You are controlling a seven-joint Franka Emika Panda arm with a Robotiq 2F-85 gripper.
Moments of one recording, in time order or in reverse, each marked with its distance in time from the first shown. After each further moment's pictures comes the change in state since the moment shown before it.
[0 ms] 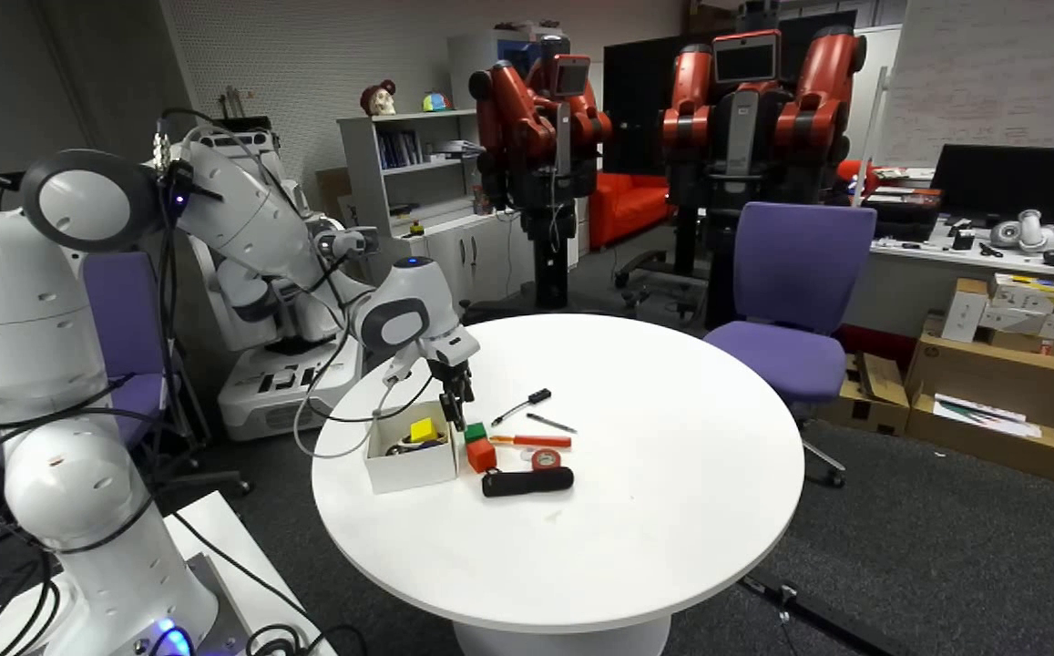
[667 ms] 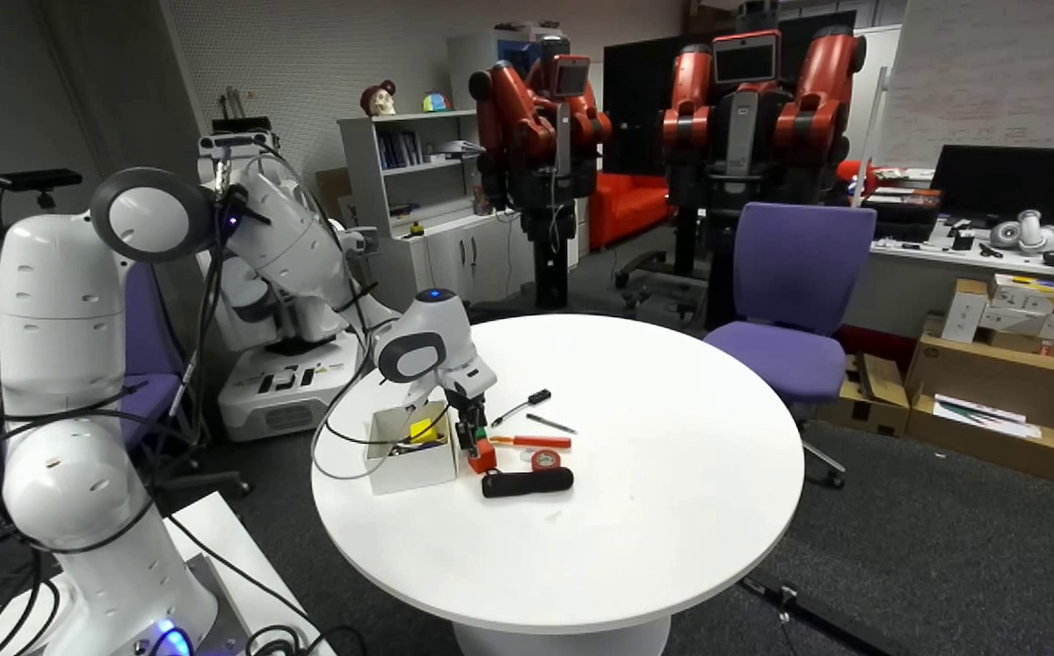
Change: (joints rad) arm -0.023 0.174 -0.002 0.058 0.130 0.094 -0.117
